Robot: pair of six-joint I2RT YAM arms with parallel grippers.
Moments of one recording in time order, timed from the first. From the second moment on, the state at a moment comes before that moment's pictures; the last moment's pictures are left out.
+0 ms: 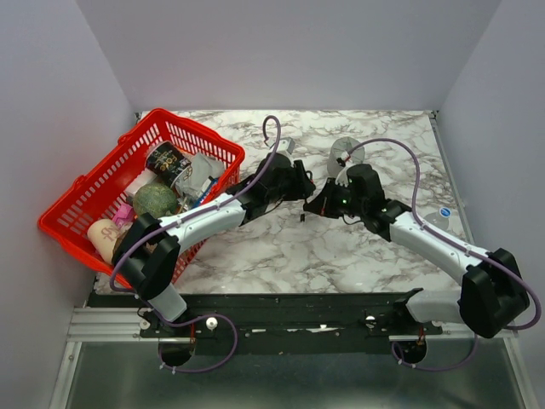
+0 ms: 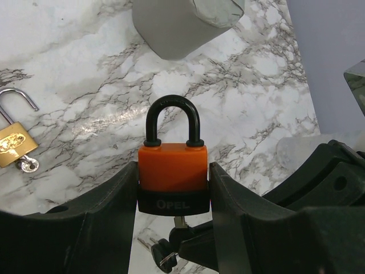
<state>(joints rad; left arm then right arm) -0.77 1.61 1.12 0.03 -0.03 -0.71 0.54 1.29 0.81 -0.08 -0.25 0.67</state>
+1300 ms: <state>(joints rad) -0.82 1.62 1.13 0.10 -0.08 -0.70 0.51 1.20 0.73 0.01 -0.24 0.61</state>
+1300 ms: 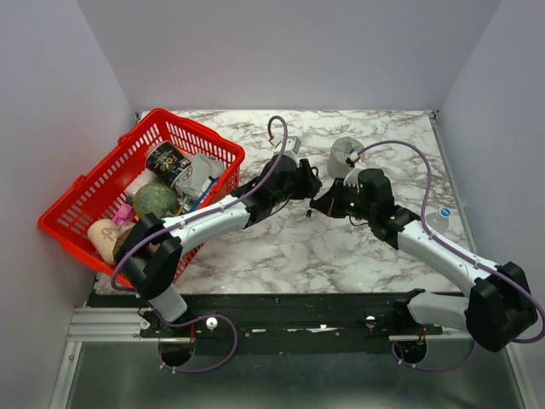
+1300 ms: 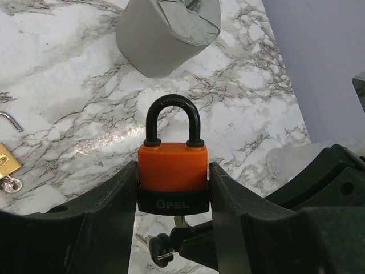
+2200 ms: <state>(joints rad) -0.85 1.63 1.14 0.19 -0.09 -0.69 0.45 1.10 0.70 0.01 -0.24 0.57</state>
